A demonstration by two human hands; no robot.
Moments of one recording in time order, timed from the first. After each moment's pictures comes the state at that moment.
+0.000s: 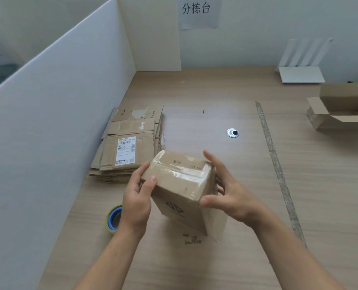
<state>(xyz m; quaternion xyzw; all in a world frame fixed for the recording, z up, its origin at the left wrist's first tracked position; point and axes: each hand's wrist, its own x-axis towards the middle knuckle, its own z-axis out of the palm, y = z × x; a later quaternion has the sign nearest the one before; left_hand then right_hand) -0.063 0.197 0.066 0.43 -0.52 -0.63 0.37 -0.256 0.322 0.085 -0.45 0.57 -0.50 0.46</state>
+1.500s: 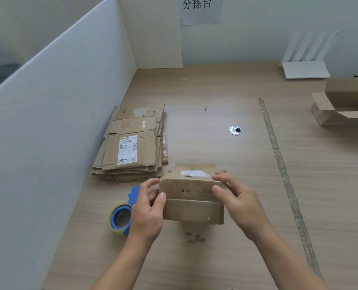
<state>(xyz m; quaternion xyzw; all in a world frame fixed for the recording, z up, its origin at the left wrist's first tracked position) -0.058 0.218 0.040 0.47 -0.63 -0.54 0.31 -0.245 0.336 0.046 -0.31 0.69 -0.57 0.33</state>
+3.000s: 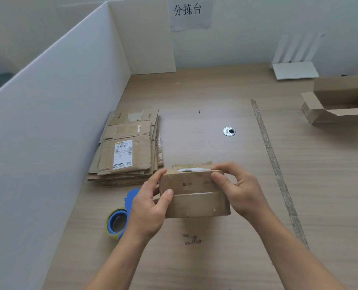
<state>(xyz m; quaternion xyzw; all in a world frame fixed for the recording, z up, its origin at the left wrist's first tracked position) -0.067 0.217 0.068 0.41 -0.69 -0.54 0.26 -0.264 0.333 0.077 -0.36 0.70 -0.57 0.24</state>
